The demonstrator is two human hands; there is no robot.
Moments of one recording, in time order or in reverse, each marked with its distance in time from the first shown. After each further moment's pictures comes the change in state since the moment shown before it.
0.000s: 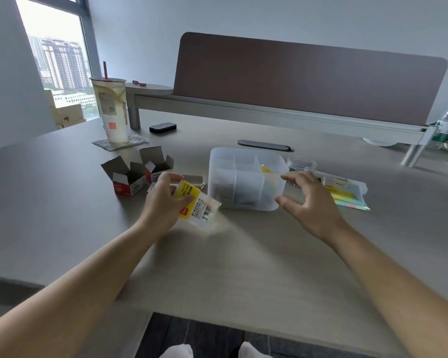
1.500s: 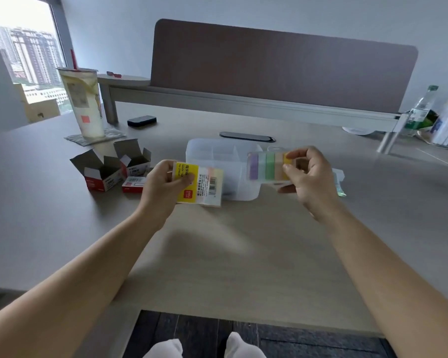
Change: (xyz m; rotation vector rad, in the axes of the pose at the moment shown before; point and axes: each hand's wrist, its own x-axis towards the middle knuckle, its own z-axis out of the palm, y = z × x) left_hand -0.005 0.019 0.032 -0.372 -0.051 0.043; right_hand 0.004 -0.001 -0.019 0.594 0.250 0.227
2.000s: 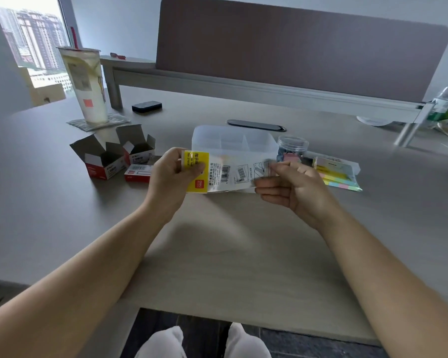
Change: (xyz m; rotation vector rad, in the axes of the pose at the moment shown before) left_hand 0.002 -0.007 0.006 -0.016 0.000 0.089; right_hand -0.006 0.013 0.019 0.354 -0.330 0.399
